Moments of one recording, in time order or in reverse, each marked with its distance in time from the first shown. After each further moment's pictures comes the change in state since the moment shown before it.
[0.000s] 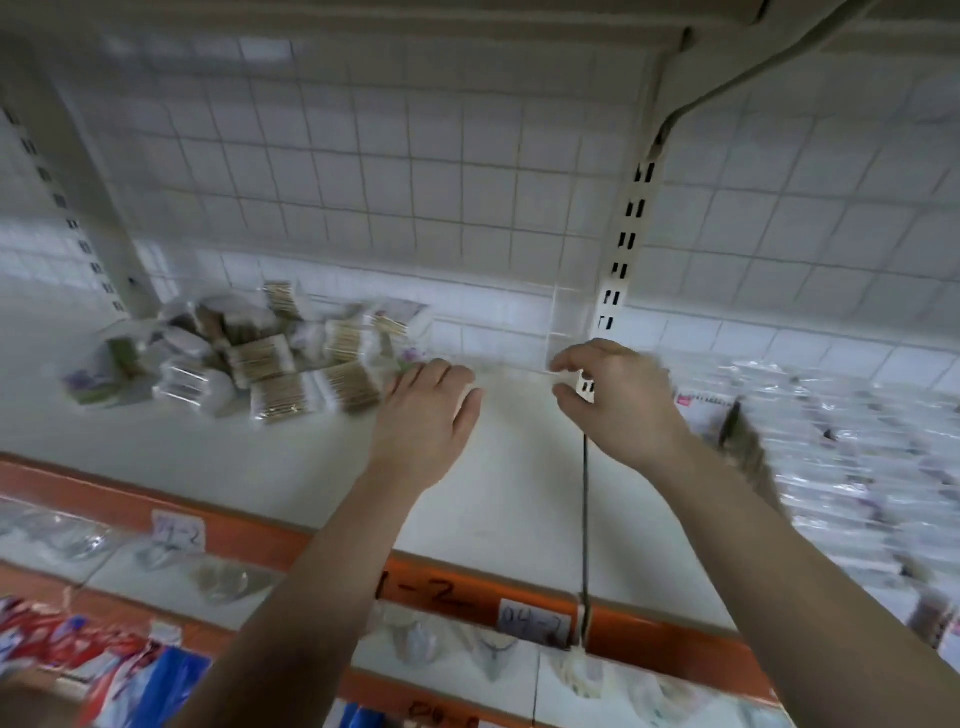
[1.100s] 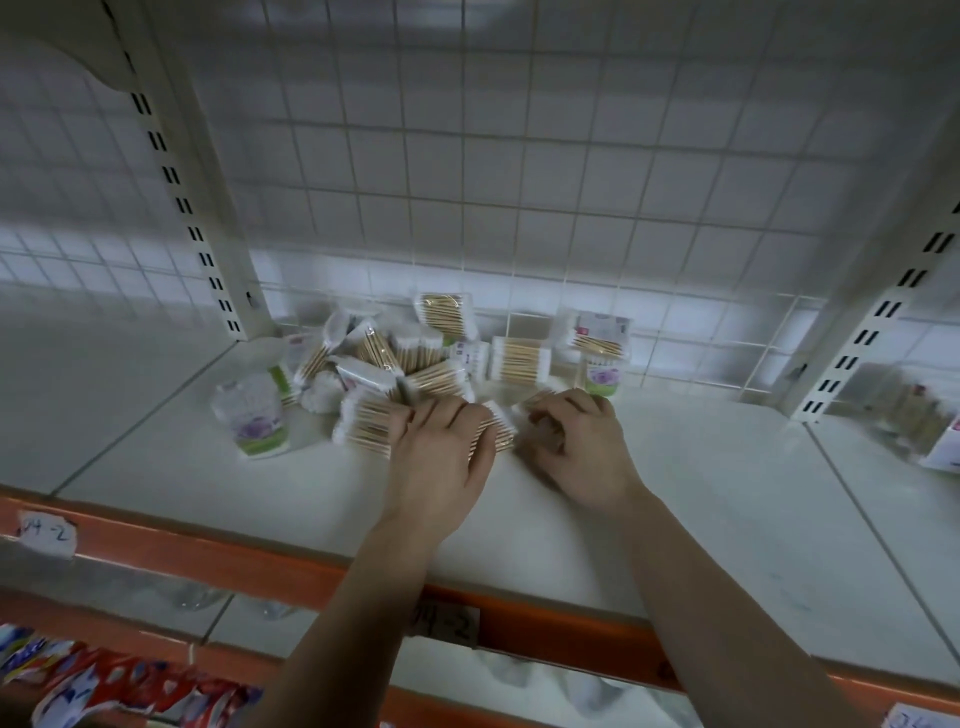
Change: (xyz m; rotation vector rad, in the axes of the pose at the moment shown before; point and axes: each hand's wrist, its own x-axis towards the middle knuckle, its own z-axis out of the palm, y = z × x) left_hand -0.032 -0.240 -0.028 -0.055 0.024 -0.003; right_hand 0.089 -0.157 0.232 0.028 -0.133 0.165
